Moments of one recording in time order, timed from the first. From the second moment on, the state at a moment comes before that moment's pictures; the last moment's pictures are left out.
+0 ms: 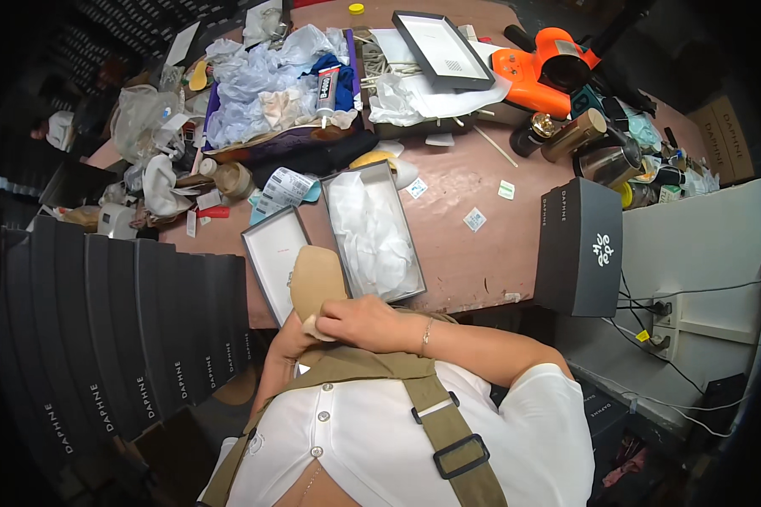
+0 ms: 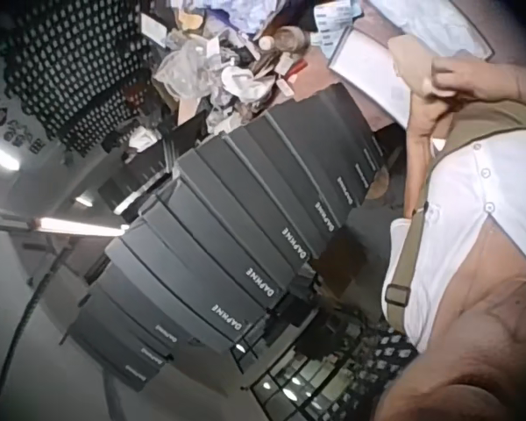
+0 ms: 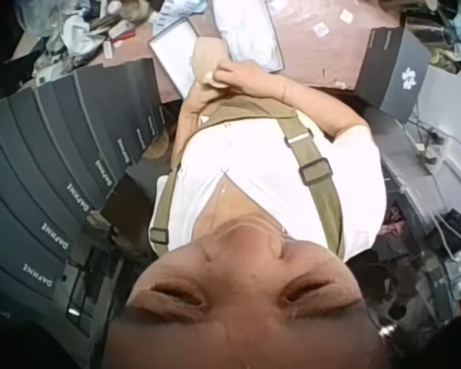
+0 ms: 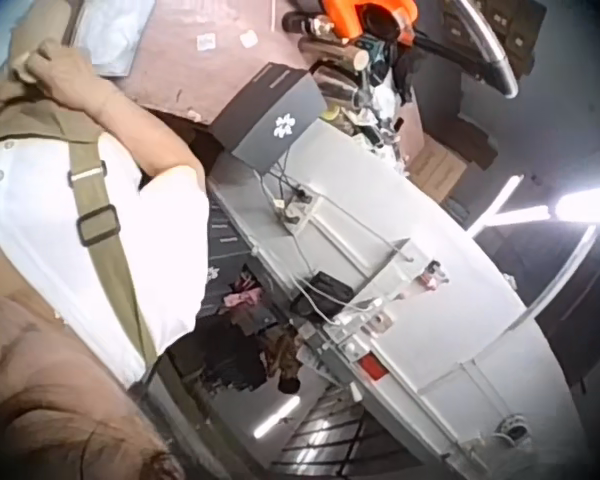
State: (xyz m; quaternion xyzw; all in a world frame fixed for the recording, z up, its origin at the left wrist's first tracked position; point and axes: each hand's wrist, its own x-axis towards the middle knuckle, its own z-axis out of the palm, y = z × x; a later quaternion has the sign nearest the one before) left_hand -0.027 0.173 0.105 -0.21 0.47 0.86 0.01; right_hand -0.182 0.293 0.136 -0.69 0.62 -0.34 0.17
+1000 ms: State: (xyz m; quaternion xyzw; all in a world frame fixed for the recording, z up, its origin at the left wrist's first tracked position) left_hand -0.035 0.157 0.109 -0.24 0.42 0.87 0.07; right_hand -0.203 0.295 0.118 -0.59 0.70 -0.35 0.18
